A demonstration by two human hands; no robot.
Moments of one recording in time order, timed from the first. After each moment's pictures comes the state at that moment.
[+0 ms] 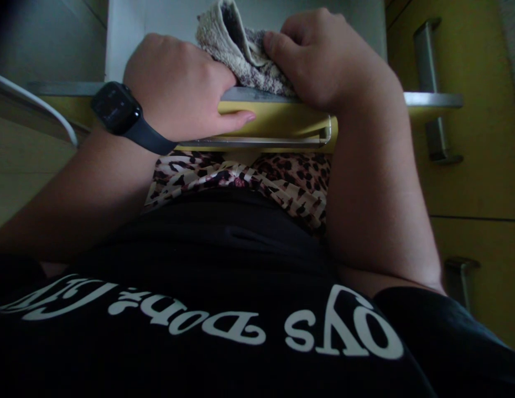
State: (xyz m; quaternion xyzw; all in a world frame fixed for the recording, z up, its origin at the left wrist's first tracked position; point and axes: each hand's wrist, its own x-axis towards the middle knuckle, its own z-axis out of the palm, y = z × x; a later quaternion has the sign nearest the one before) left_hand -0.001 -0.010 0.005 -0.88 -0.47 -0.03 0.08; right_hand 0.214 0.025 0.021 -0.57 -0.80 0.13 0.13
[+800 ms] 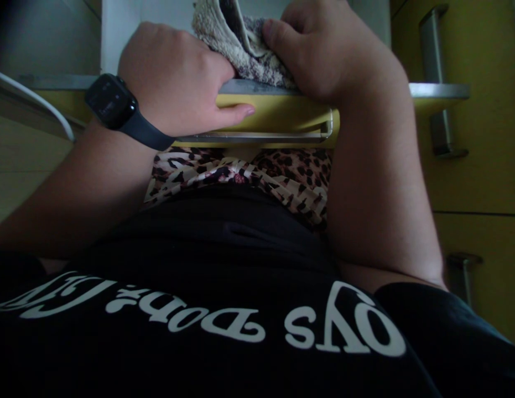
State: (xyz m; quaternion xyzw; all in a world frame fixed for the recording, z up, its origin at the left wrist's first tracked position) left_hand -0.001 -0.008 0.006 -0.87 -0.48 -0.03 0.06; right_hand 0.216 0.025 0.020 -0.56 -0.81 0.12 0.13
